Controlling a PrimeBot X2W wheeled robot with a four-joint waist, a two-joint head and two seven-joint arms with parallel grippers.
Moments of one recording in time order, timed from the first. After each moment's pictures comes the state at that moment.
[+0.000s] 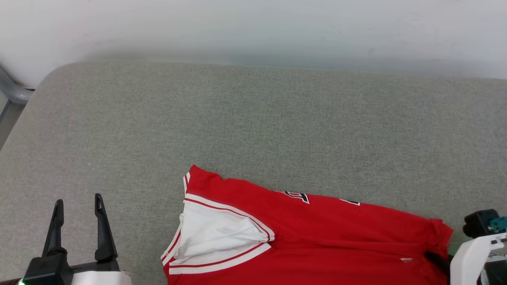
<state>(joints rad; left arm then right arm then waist) 0.14 0.08 0.15 -0.14 -0.07 0.07 -0.26 -0.06 -0.54 0.24 0.28 0.66 0.13 0.52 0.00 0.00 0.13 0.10</state>
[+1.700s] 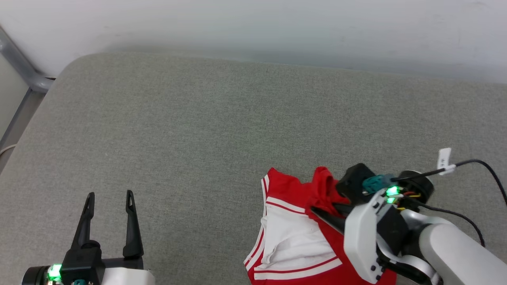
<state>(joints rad) 0.12 0.07 0.07 -0.12 0.01 0.05 -0.26 -0.38 -0.50 0.64 -0.15 0.58 0.13 0.63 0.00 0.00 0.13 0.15</state>
